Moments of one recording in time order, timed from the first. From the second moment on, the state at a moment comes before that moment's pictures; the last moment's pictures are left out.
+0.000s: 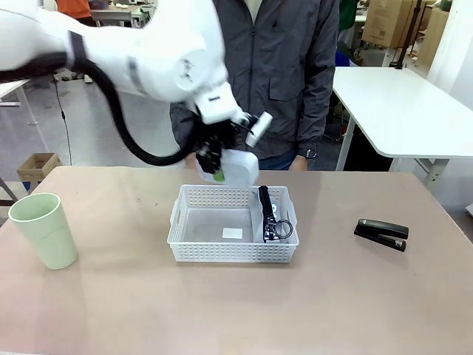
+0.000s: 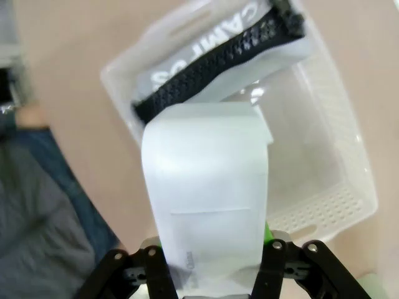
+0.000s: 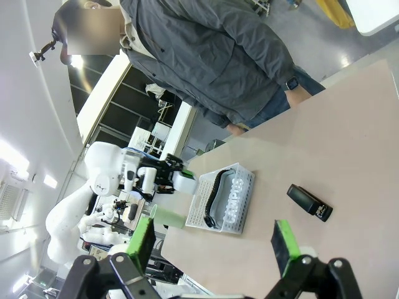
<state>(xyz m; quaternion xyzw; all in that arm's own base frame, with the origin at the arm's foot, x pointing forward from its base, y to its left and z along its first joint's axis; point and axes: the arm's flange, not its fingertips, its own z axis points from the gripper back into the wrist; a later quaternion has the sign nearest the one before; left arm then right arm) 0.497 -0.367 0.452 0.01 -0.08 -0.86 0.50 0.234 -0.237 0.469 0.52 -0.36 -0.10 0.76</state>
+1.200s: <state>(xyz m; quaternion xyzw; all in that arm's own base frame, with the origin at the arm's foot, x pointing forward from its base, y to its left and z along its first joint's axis) 0.487 -0.374 0.363 0.01 0.04 -0.86 0.51 0.234 -0.237 0.468 0.52 -0.36 -0.10 0.76</state>
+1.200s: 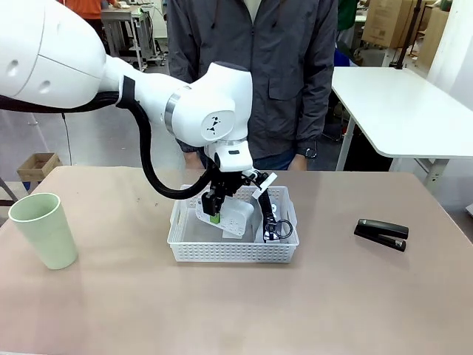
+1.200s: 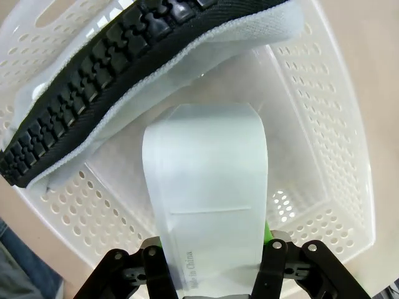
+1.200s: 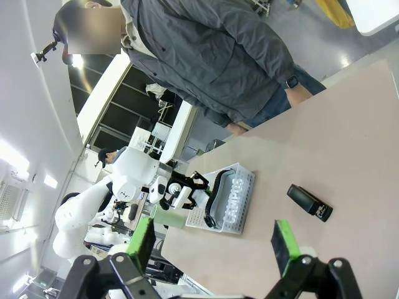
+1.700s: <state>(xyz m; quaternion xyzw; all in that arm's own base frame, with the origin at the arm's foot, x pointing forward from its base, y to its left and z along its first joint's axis) 0.485 -0.376 0.363 0.01 0.04 -0.86 0.51 0.234 -0.237 0.469 0.52 -0.36 -0.10 0.76</state>
